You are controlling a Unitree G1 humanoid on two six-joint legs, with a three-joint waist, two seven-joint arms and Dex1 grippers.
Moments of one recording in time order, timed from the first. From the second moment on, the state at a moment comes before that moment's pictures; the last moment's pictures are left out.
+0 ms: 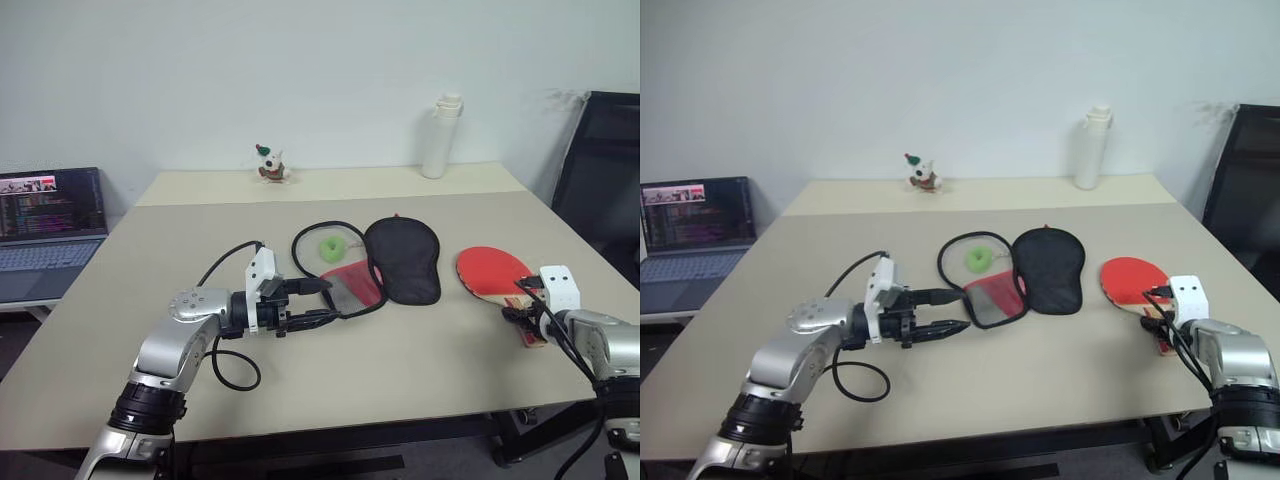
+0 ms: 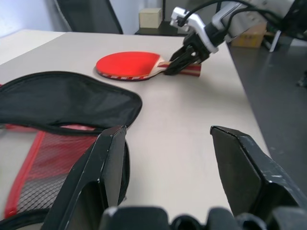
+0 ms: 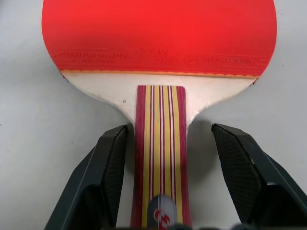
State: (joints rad) left arm -0.50 0.57 -0.06 -0.03 -0.46 0.35 -1.16; right arm -0.51 -0.66 -0.21 0.30 0.22 0.88 0.41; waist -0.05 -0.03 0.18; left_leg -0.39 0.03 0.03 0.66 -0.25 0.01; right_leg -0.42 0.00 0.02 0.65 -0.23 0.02
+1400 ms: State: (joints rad) left arm -0.43 0.59 -0.04 -0.13 -0.49 0.39 -1.08; right arm -0.95 -0.23 -0.17 0.49 0.22 0.80 0.11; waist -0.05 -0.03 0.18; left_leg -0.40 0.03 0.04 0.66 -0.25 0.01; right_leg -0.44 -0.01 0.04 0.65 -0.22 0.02
